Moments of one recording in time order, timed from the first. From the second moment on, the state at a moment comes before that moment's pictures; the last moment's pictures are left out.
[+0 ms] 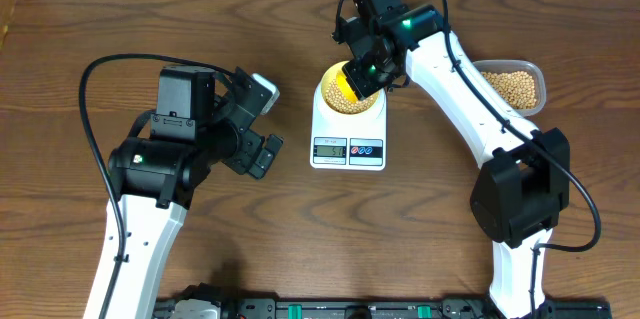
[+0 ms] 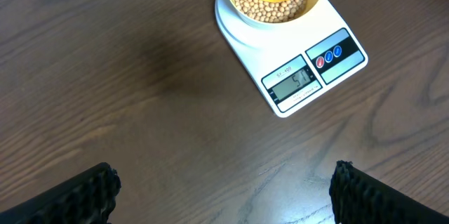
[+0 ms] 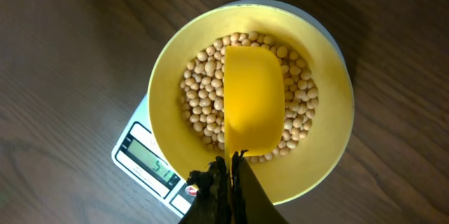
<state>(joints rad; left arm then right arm) -0.17 1.17 1.20 -0.99 0.24 0.41 0.48 2.10 1.92 -1.07 -0.22 -0.09</state>
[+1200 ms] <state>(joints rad) -0.17 1.17 1.20 -0.99 0.24 0.41 0.48 2.10 1.92 -1.07 -0.28 -0.09</state>
